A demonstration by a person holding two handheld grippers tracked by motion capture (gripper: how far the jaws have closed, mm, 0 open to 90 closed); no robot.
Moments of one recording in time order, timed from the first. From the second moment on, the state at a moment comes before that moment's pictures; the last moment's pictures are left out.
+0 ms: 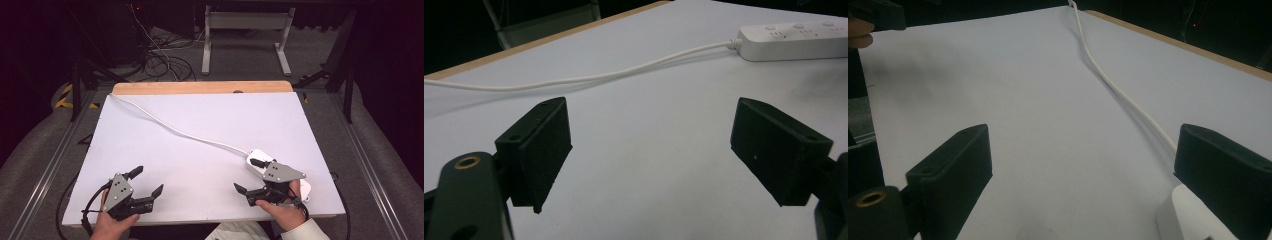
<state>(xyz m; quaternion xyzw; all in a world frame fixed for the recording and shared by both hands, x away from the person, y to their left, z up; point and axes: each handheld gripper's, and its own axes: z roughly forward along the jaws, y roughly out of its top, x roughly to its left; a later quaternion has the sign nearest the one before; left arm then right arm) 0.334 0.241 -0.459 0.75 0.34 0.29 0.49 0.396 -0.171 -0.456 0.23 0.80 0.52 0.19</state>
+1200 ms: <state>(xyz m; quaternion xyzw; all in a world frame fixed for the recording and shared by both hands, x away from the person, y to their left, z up) 0.333 0.240 -0.457 0.75 0.34 0.28 0.49 0.396 -0.174 -0.441 0.21 0.82 0.51 0.19</state>
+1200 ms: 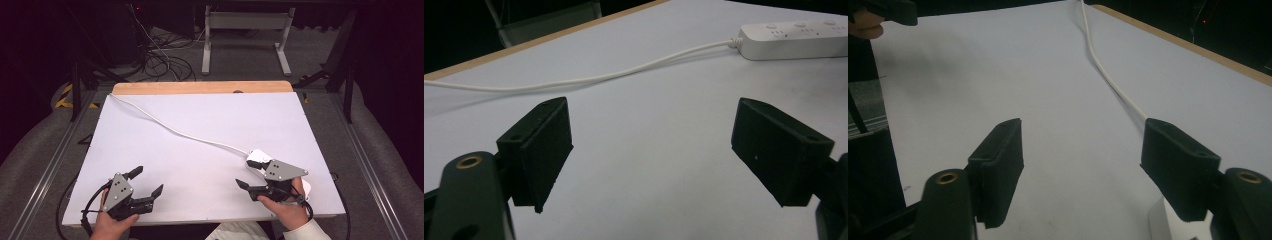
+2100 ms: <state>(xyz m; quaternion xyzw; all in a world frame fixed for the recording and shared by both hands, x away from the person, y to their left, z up) 0.333 0.240 -0.457 0.75 0.35 0.28 0.49 0.417 -0.190 -0.414 0.24 0.82 0.49 0.19</state>
